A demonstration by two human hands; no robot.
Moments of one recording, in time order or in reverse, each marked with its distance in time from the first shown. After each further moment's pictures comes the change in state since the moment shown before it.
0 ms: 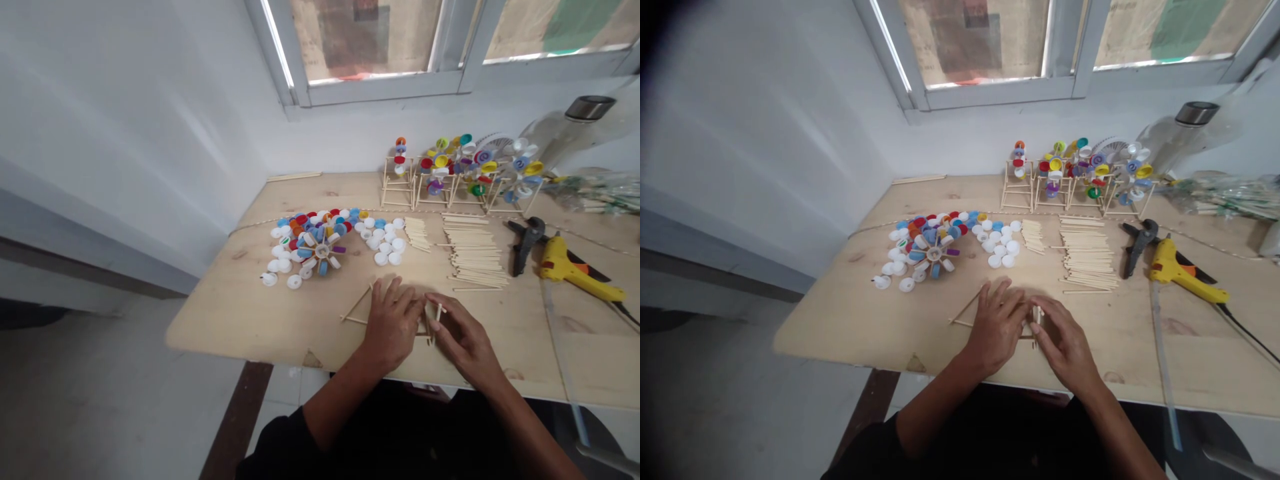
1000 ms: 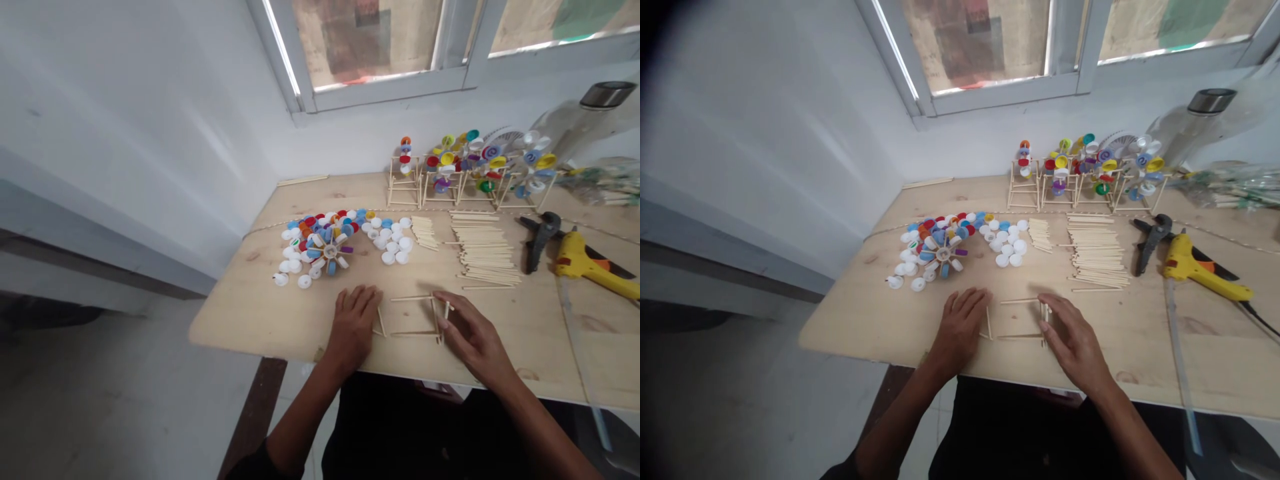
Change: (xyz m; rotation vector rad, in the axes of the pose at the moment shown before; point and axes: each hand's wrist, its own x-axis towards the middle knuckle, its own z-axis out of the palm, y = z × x) left_hand -0.051 -0.050 -0.029 0.090 -0.068 -0.162; right_hand 0.000 -0.001 0.000 -0.035 0.010 0.023
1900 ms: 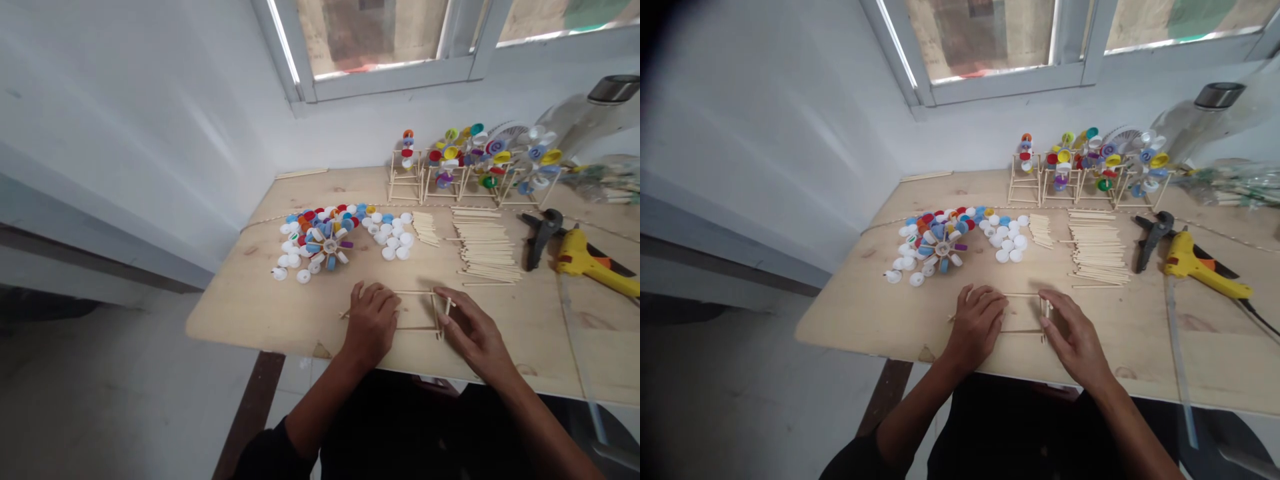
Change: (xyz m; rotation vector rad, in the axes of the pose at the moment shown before) left_hand 0.018 0.030 -0.005 -0.190 0.106 0.041; right_hand 0.002 -0.004 -0.002 0.039 -0.012 0.025
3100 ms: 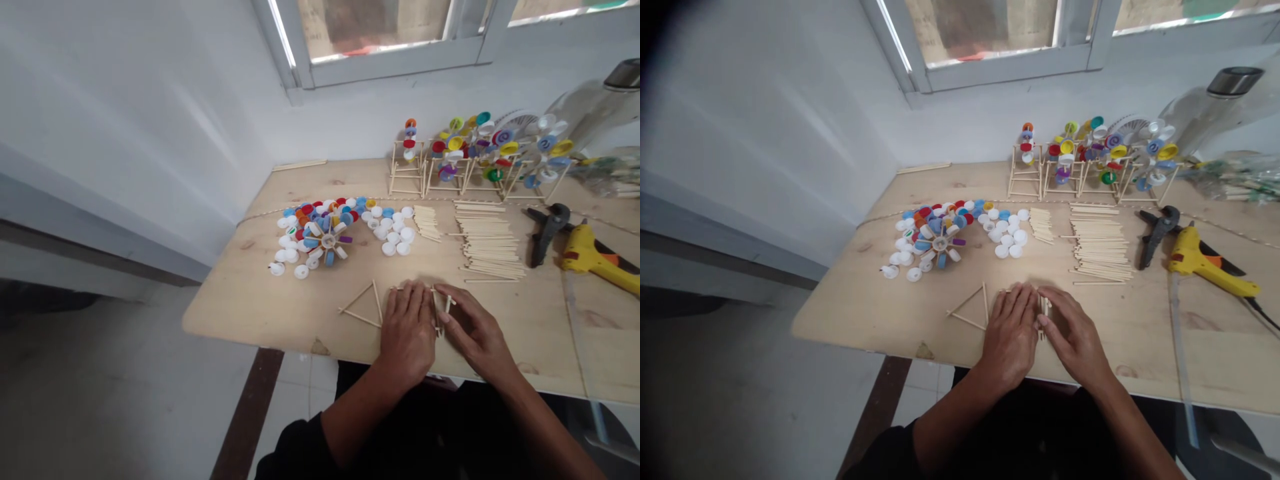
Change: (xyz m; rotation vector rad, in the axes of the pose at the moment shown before) left_hand 0.000 0.051 0.045 0.209 -0.157 -0.028; right_hand 0.000 0.004 0.002 -0.014 -0.016 -0.018
